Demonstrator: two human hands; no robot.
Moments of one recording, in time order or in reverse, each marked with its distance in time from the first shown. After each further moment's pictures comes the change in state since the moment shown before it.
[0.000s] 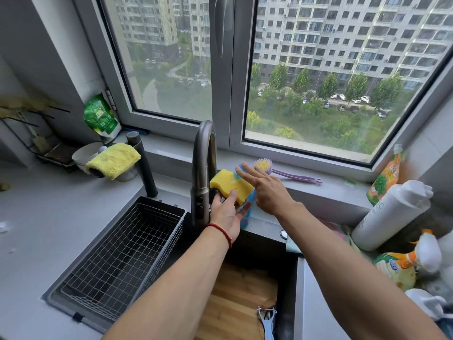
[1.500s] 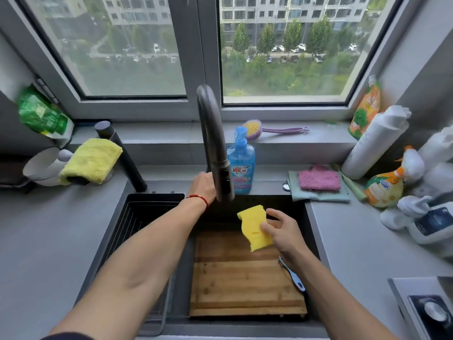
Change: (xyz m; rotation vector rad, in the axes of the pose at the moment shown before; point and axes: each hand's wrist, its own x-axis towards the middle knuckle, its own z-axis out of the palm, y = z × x) left_hand 0.106 0.049 -0.099 1.714 -0.362 0.449; right_hand -0.123 -0.119 0.138 1.373 0.343 0.978
